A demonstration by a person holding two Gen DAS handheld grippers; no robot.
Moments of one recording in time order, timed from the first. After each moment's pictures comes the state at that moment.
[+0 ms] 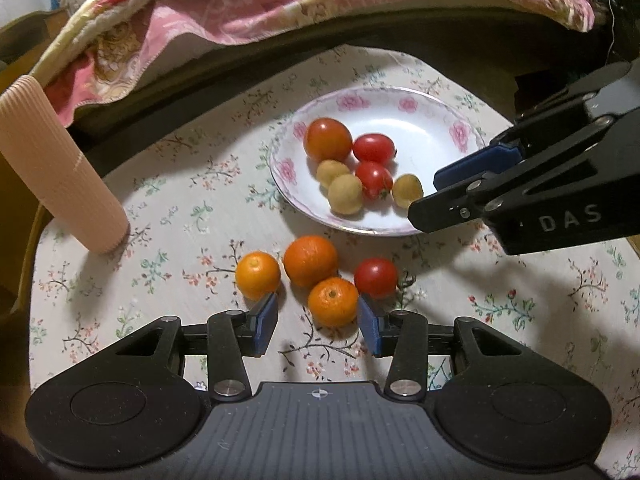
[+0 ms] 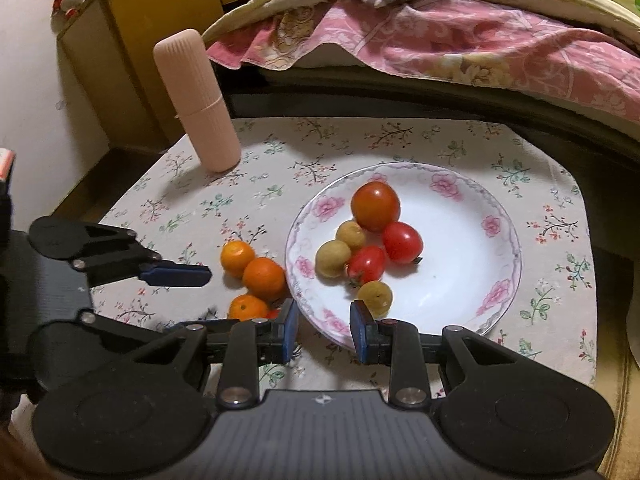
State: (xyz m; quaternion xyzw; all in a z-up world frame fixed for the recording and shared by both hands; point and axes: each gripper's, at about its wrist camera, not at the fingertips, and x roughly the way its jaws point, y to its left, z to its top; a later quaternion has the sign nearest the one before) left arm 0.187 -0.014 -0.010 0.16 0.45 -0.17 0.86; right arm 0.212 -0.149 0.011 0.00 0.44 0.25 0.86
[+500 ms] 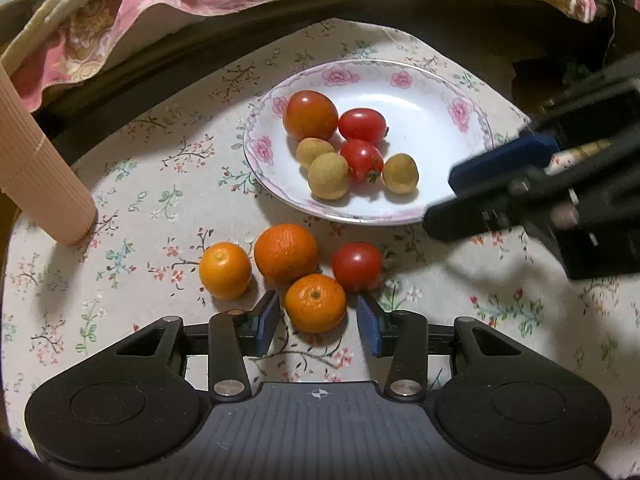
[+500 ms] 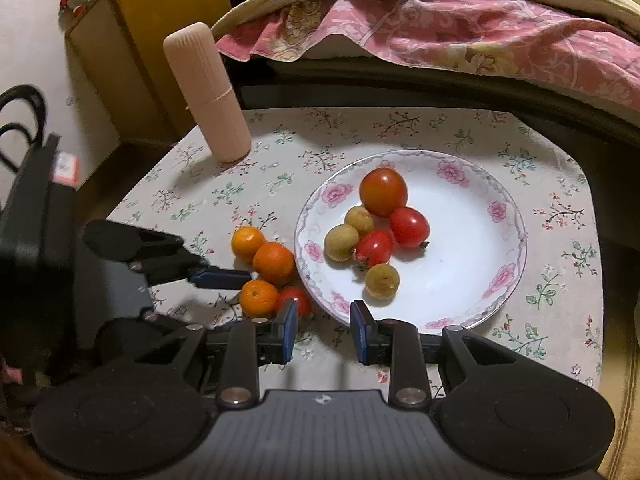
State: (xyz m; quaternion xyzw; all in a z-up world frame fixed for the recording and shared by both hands) left arm 0.199 -0.027 -0.033 0.15 0.47 -0.18 0.85; right arm 0.206 -0.154 0.012 0.01 0.45 0.26 0.85
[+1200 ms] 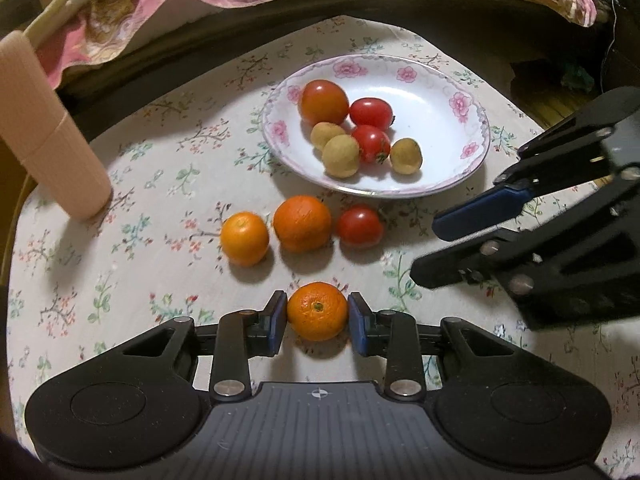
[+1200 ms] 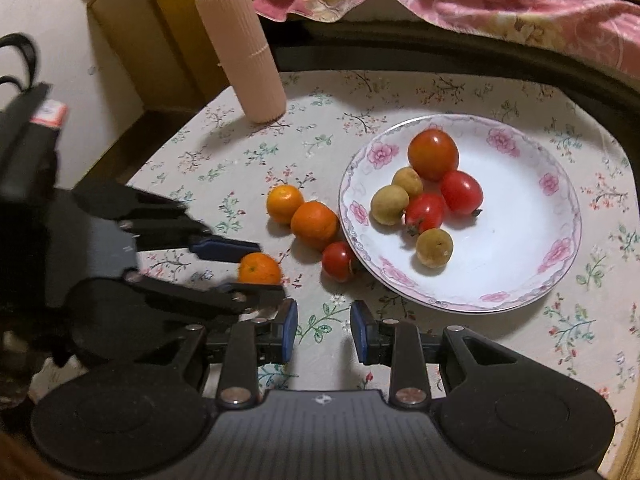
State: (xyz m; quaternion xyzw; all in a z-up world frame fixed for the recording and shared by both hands) left arm 0.183 -0.007 -0.028 0.15 0.48 -0.17 0.85; right arm 0.198 -0.132 -0.012 0.00 0.48 0.30 0.83
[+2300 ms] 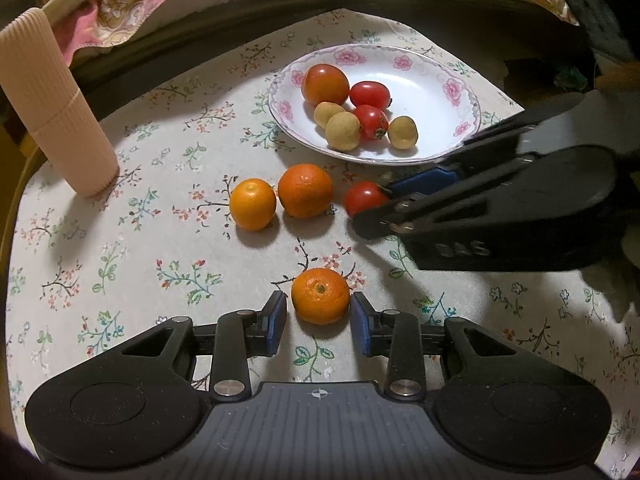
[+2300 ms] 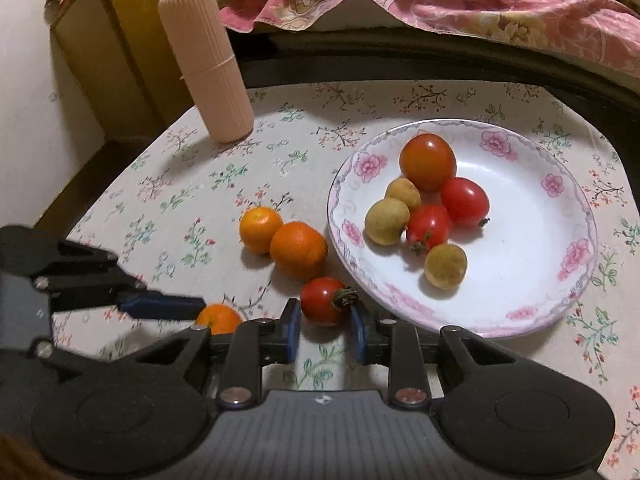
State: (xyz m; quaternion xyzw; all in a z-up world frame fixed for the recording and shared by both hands) left arm 0.168 0.008 -0.027 0.14 0.48 -0.19 0.84; right arm 0.198 -0.109 -0.040 0.00 0.45 0.24 0.86
